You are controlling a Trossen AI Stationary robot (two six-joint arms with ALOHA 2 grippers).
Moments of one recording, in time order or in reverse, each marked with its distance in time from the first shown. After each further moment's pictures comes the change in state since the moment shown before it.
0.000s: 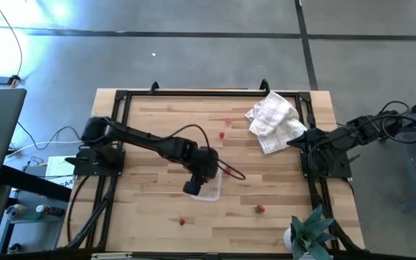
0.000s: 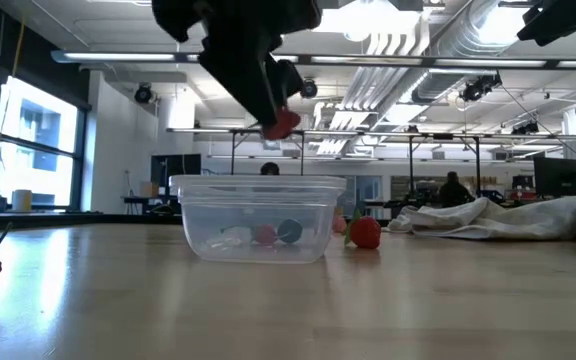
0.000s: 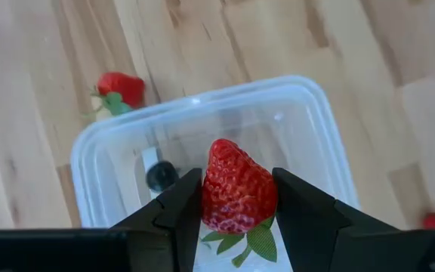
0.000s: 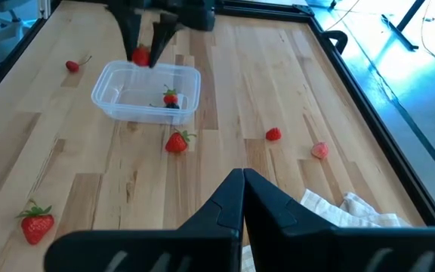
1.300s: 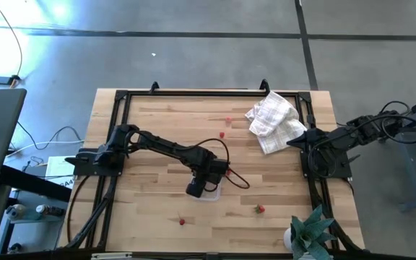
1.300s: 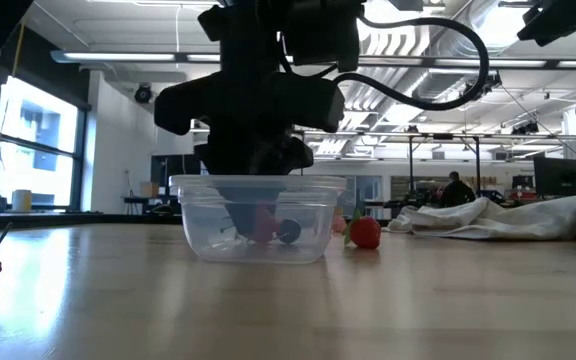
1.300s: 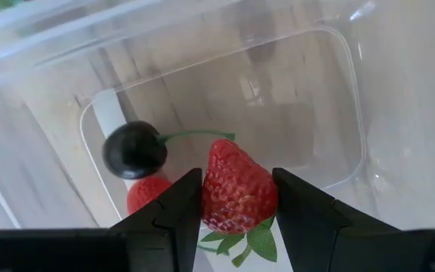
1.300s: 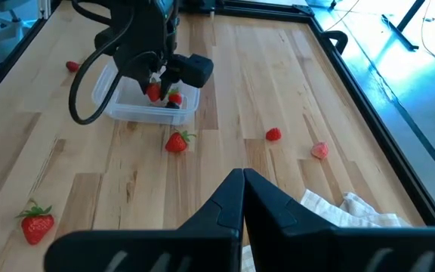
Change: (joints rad) left arm 0.001 0.283 0.166 -0.224 -0.028 0.084; right arm 0.000 0.000 0.000 0.000 0.000 0.000
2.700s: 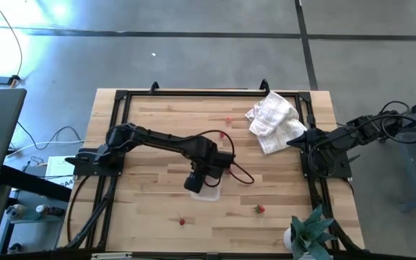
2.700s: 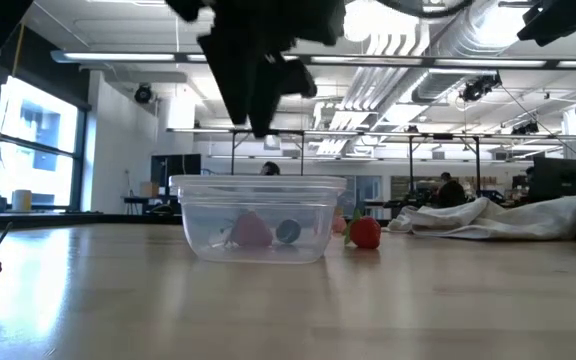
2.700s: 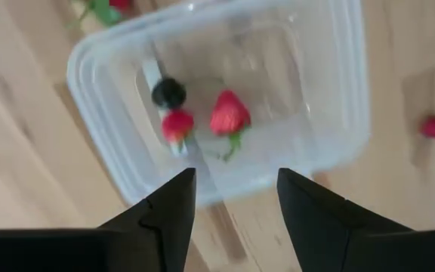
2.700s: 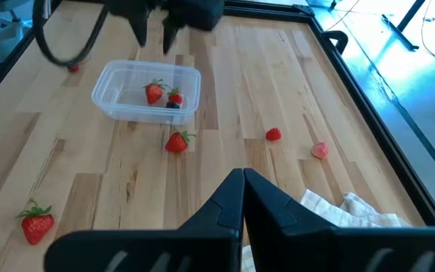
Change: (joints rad) left arm -0.002 -0.002 0.379 -0.474 -0.026 -0.021; right arm 0.000 0.000 0.000 0.000 0.000 0.000
